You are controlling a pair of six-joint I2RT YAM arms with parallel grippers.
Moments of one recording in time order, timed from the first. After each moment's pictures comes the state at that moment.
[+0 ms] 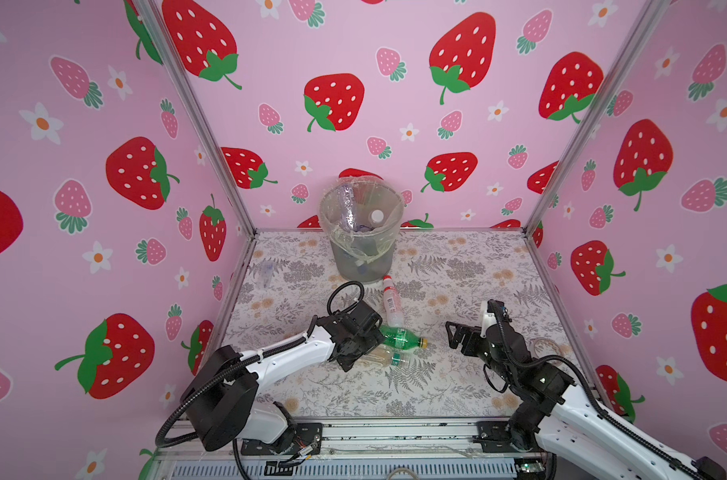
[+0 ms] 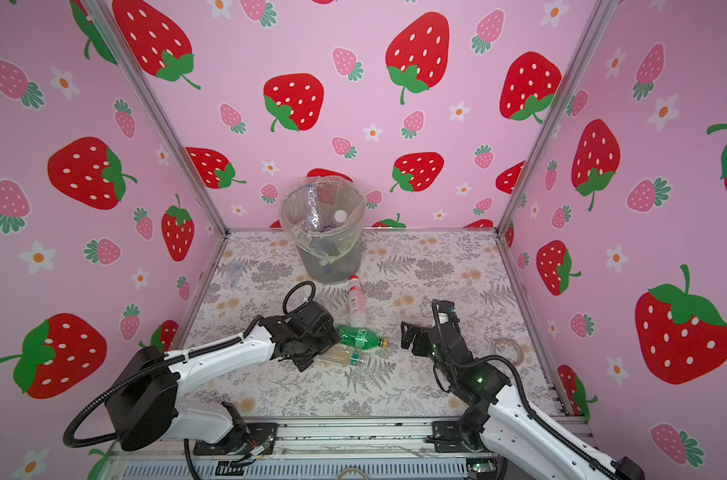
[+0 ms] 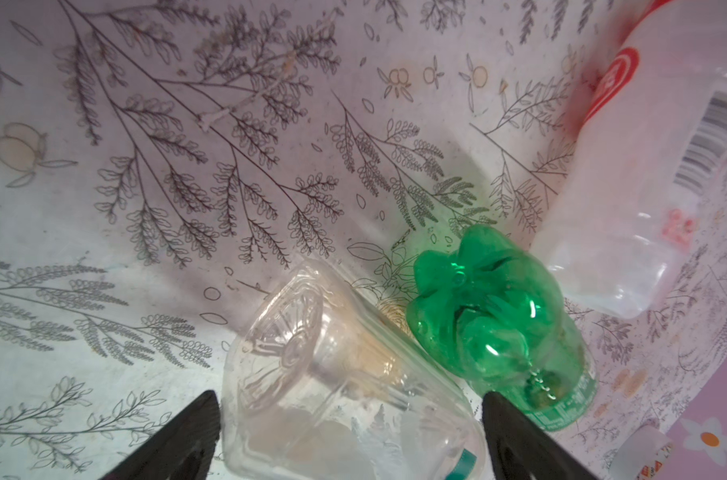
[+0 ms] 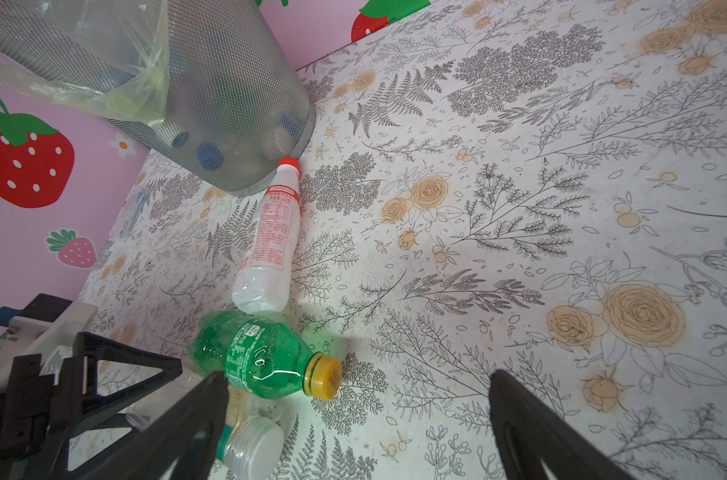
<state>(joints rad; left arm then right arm) -0.77 1.42 0.83 -0.59 -0.01 -1.38 0.81 0.65 0.45 -0.34 0.29 0.69</state>
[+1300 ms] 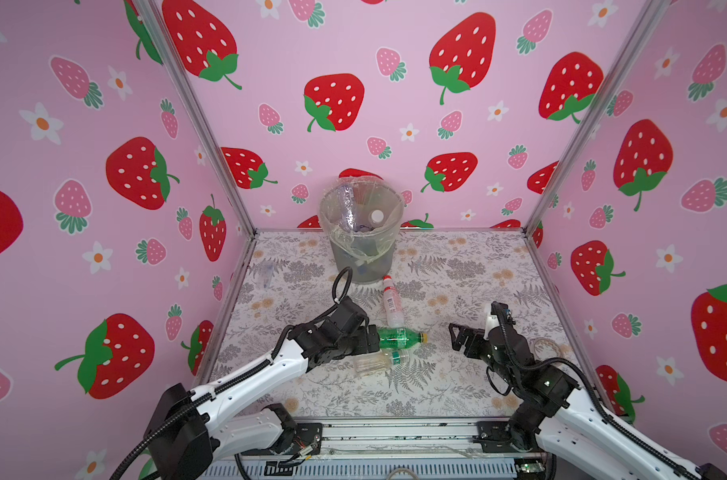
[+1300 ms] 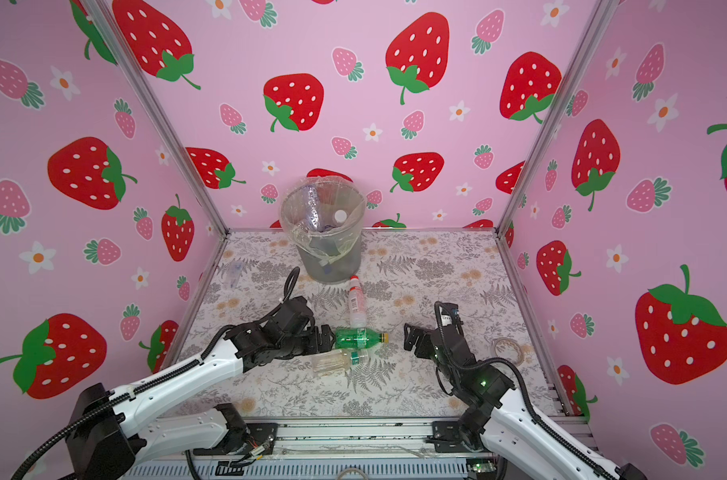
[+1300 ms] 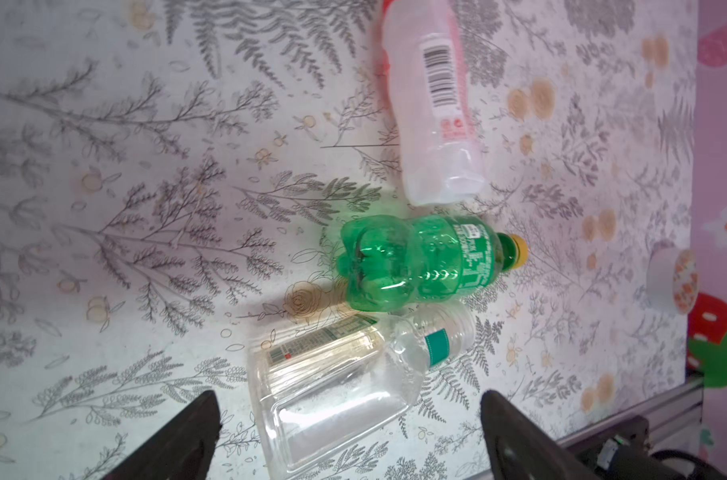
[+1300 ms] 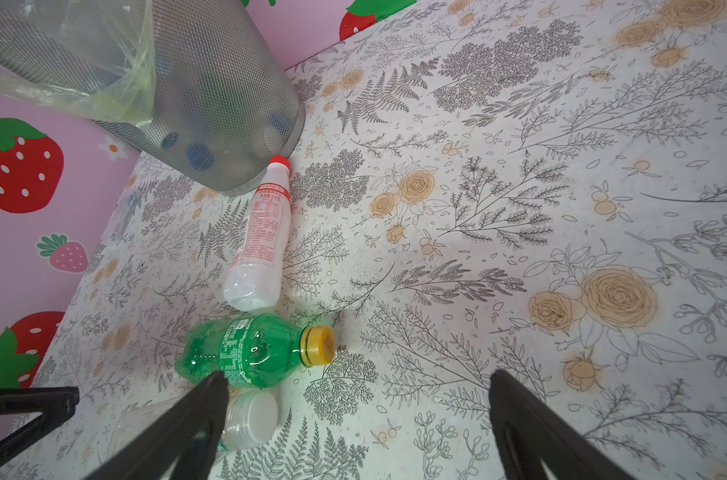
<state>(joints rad) -0.77 1.19 0.85 -0.65 0.00 -0.72 0.81 0.61 0.45 -0.39 0.31 0.72</state>
